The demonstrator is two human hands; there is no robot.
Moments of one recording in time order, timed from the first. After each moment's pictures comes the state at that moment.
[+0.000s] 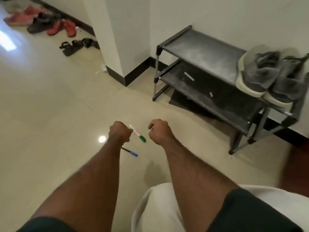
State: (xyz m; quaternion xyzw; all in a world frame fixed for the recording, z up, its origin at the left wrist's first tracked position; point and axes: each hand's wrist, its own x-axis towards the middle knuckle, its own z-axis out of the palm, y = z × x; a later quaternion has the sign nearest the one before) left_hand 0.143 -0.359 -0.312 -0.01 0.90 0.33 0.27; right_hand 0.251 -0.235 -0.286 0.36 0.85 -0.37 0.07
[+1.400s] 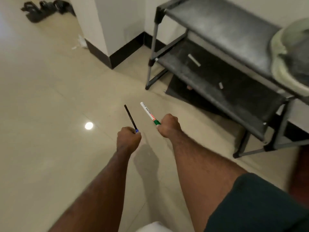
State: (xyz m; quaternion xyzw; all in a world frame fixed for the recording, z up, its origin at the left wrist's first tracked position) left_hand 0.152 -0.291 -0.453 0.01 0.88 0.39 0.28; right_hand 0.203 -0.139 -0.415 0.47 0.82 -0.29 0.13
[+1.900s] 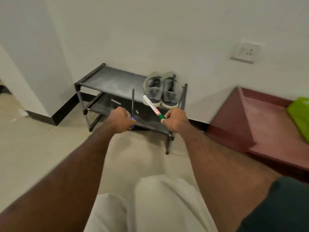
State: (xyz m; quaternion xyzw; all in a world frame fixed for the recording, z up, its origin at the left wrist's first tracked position) left_hand 0.283 -0.178 -0.132 0.41 0.82 0.31 0.27; right_hand 0.470 -0.063 -0.124 0.56 0.78 -0.26 -0.11
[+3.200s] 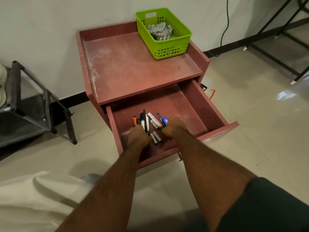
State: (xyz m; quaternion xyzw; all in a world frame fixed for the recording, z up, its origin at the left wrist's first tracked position) left_hand 0.839 -0.101 -0.242 0.60 0.73 0.04 0.34; right_hand 0.986 -0.094 -0.253 0.81 0.51 -0.28 -0.04
